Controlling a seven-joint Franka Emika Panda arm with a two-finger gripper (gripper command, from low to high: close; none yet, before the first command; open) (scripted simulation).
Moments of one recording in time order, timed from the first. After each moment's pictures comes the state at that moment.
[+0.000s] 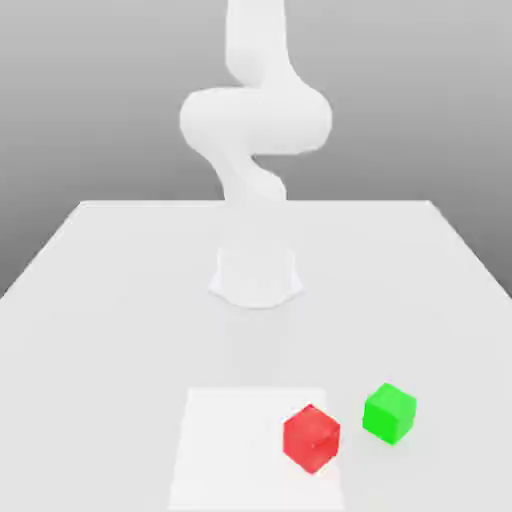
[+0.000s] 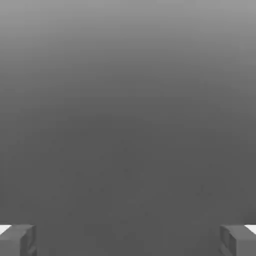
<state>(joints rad) 0.04 -0.71 -0.02 -2.34 0.01 2.35 0.73</state>
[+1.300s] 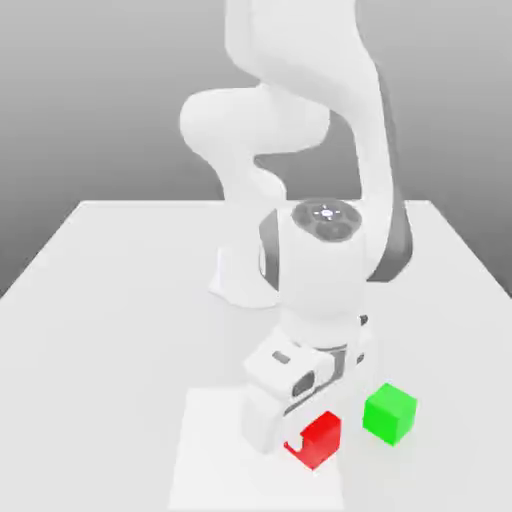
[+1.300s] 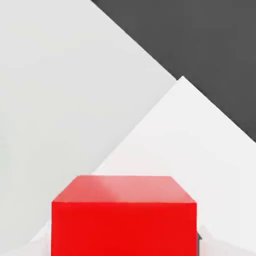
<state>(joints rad) 0.22 0.18 -0.05 -2.64 0.03 2.81 0.18</state>
